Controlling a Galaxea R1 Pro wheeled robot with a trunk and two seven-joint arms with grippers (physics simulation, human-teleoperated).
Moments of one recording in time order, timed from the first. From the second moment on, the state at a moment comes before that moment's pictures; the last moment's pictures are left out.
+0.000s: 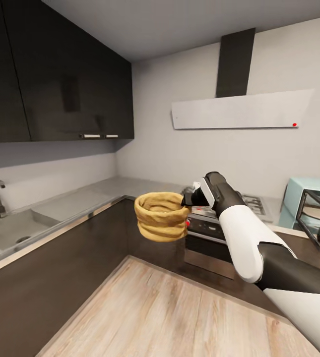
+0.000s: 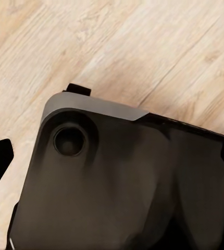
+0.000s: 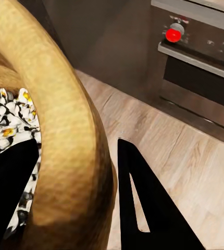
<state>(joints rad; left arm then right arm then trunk) 0.00 -0.03 0.02 -0.09 0.29 -0.07 0.00 -1.31 0.17 -0.19 -0.49 0.16 1.04 0.06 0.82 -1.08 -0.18</state>
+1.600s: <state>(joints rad) 0.00 -0.03 0.02 -0.09 0.30 -0.07 0.01 -1.31 0.17 -0.20 -0.45 0.16 1.04 0.00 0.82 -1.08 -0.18</state>
